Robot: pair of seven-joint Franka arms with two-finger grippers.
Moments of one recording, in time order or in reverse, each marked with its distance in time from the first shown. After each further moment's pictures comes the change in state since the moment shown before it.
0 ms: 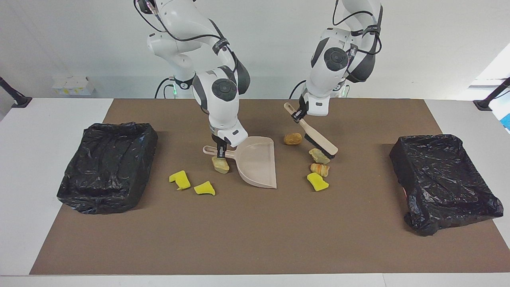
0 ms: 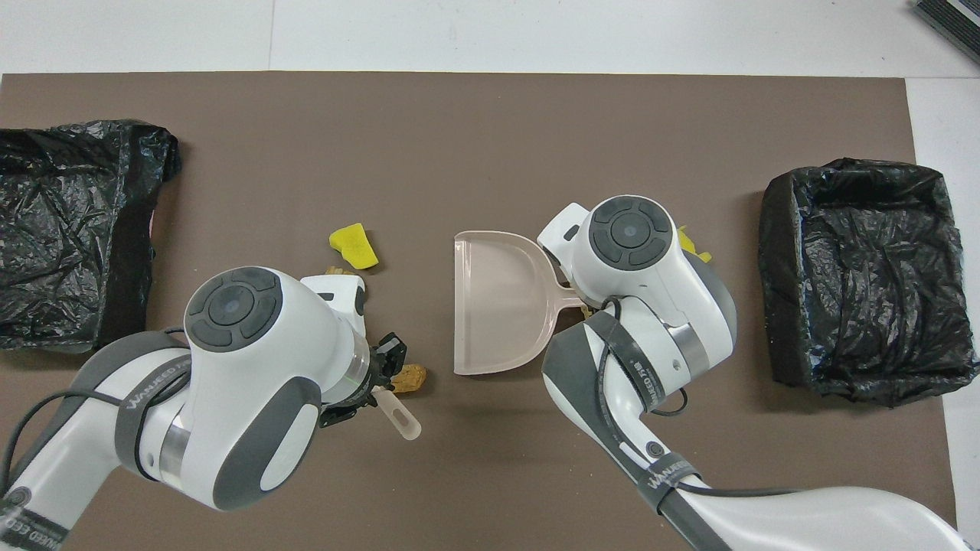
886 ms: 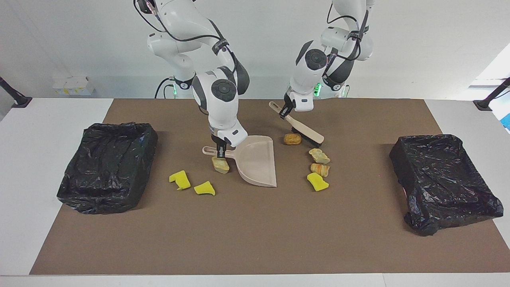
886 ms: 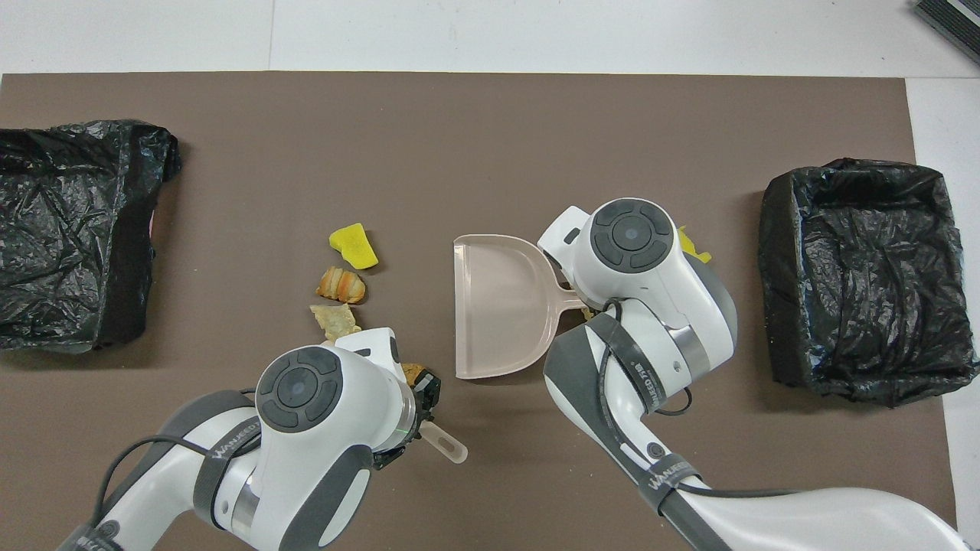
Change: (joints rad) left arm -0.117 -0.022 -0.009 -0.180 -0.066 0.262 -0.247; right arm -0.002 -0.004 0.001 -0.015 -0.002 0.015 -0.035
